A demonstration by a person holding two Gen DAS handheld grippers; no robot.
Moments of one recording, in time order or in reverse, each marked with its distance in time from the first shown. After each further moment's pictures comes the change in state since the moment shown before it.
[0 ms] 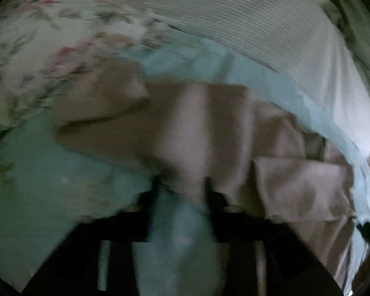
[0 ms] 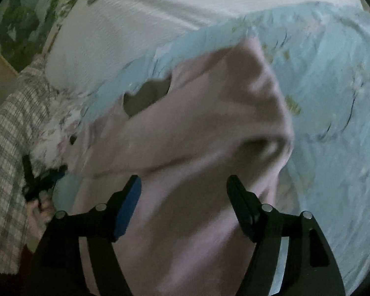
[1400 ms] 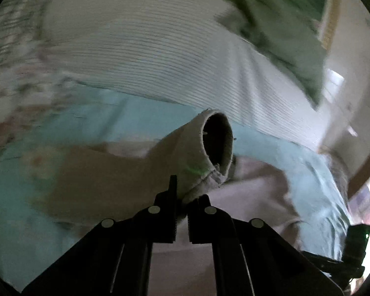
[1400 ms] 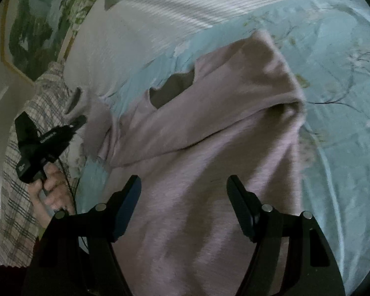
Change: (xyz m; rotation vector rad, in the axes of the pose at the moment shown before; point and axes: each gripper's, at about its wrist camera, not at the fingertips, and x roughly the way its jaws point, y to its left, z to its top) left arm -0.065 -0.157 0.006 0.215 -0.157 -0.339; right arm -0.031 0.018 -0.028 0.059 -0.033 0.093
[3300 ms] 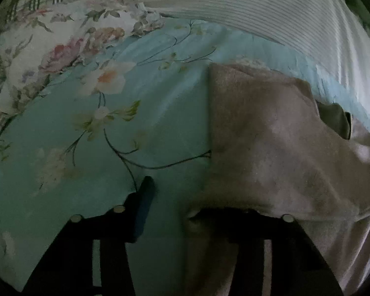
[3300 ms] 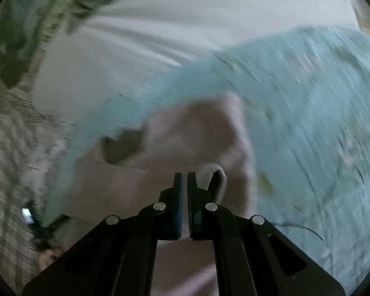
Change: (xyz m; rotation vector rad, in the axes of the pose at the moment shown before) left arm 0.062 0.105 -0.085 -0.141 0.164 0.500; right arm 0.022 -0.054 0.107 -0.045 -0.053 -0.218
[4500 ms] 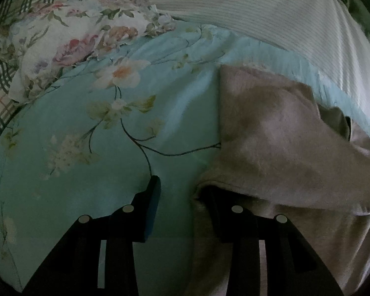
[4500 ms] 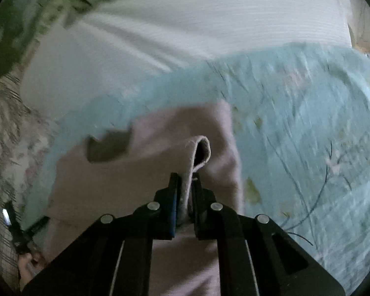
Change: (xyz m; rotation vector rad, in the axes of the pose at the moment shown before) left arm -0.009 0.011 -0.017 -0.029 -0.015 -0.002; right arm 0.004 0.011 0.005 -0.066 -0.050 -0.106
